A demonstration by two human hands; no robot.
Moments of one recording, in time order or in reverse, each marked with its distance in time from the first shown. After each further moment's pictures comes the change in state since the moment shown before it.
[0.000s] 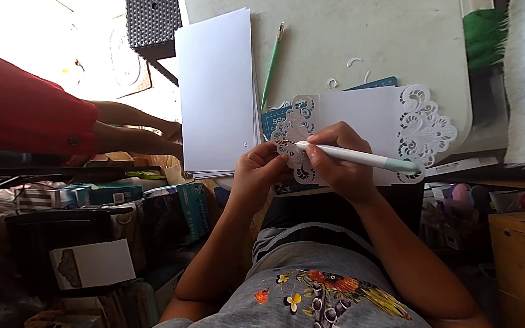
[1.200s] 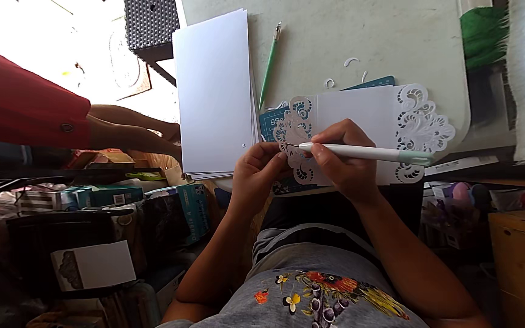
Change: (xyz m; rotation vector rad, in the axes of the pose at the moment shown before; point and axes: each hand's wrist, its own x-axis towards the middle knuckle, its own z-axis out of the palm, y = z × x) left_hand -0.001 -0.010 -0.003 0.089 -0.041 0.186; right_hand -0.001 0.001 -0.004 0.134 0.035 0.040
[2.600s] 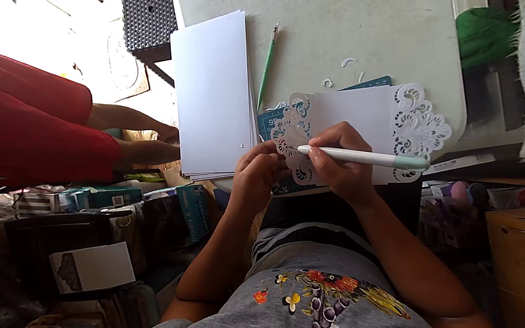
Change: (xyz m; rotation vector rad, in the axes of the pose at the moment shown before) left_hand 0.004 0.005 0.004 -0.214 -0.028 -0.104; right_hand -0.002 -0.002 0.001 -0.056 -0.010 -0.033
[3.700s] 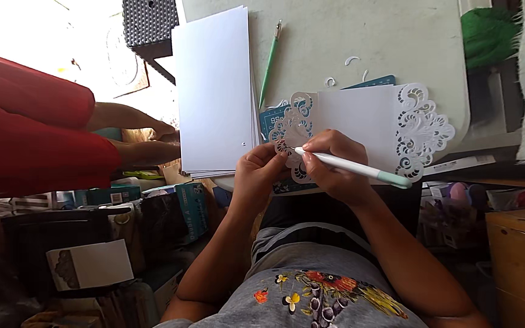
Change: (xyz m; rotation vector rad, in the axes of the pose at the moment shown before) left_hand -0.004 -0.002 0.004 0.168 0.135 -0.008; right_hand 0.000 0.005 0.003 -0.139 -0.072 -0.113
